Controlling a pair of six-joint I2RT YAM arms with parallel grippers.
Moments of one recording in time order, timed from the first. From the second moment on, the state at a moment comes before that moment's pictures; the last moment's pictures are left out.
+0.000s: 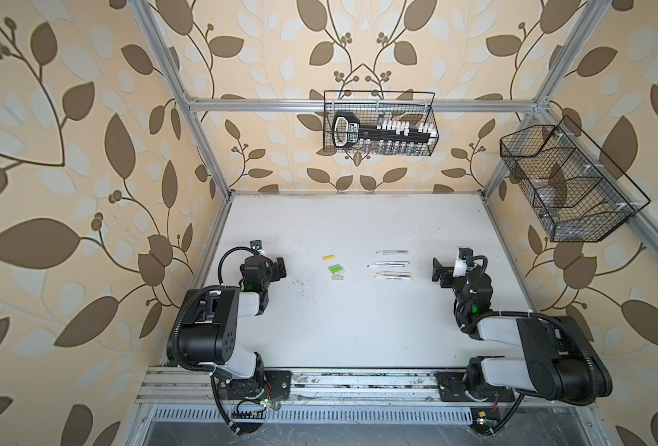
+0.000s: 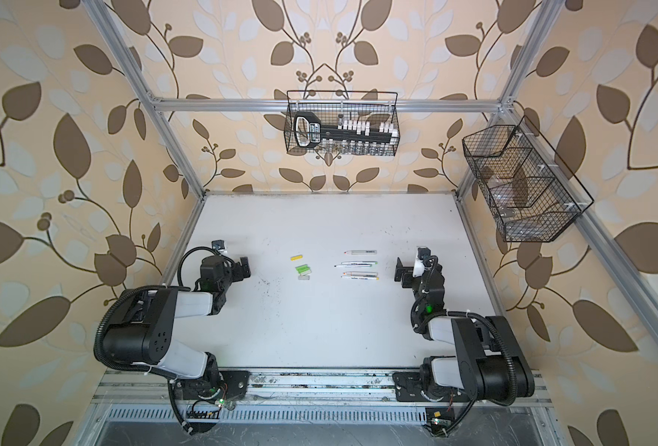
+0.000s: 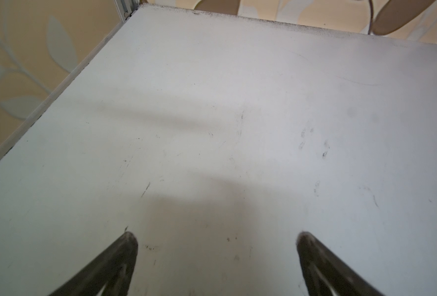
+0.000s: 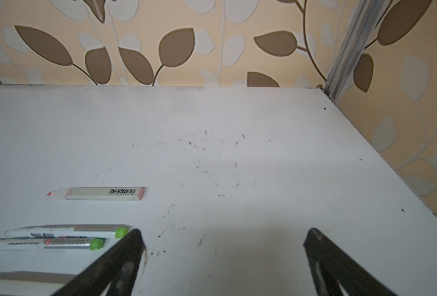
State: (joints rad) left arm 0.04 1.51 0.38 0.62 -0.10 -0.14; right arm 0.03 1.34 0.18 0.91 0.10 -0.01
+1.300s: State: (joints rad) left arm -0.26 1.28 0.95 -0.43 -0.52 -0.45; right arm 0.01 1.34 0.19 0.89 0.07 -0.01
